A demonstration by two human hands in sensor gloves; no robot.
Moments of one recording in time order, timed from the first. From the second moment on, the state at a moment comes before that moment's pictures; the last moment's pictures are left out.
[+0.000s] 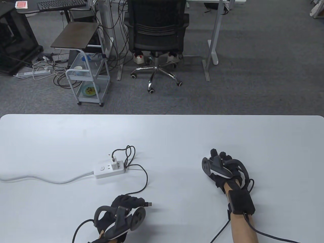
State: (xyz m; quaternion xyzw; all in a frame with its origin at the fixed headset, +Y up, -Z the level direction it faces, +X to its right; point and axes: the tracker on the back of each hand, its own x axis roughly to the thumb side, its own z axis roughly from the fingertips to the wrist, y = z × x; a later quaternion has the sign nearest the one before) left_hand -0.136 -0.717 -0.246 0.07 -0.12 -0.06 0.99; right_hand 0.205 -0.772 -0.428 -0.05 -0.09 -0.98 0.20
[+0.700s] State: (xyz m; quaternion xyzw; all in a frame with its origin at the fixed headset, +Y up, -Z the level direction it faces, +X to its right) left_hand -0.125 -0.724 -0.240 0.07 -0.14 -0.05 0.99; right_hand 0.152 -0.742 -0.288 -0.27 0.00 -0.96 0.02
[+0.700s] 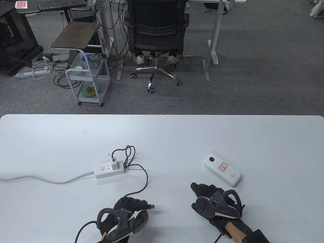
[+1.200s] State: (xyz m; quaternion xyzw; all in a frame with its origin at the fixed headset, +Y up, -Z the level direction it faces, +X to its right) left_hand -0.121 -0.730 -0.238 0.07 -0.14 -0.09 0.98; right_hand 0.137 -0.746 -0.268 -0.40 0.01 -0.92 0.01
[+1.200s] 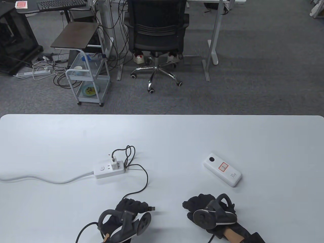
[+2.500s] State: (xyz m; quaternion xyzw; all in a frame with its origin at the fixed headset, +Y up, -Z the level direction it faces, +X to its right) left_hand -0.059 -0.663 -0.302 0.11 -0.13 -0.07 0.98; right_hand 0.145 -0.718 -0.257 -0.42 0.03 -0.91 0.00
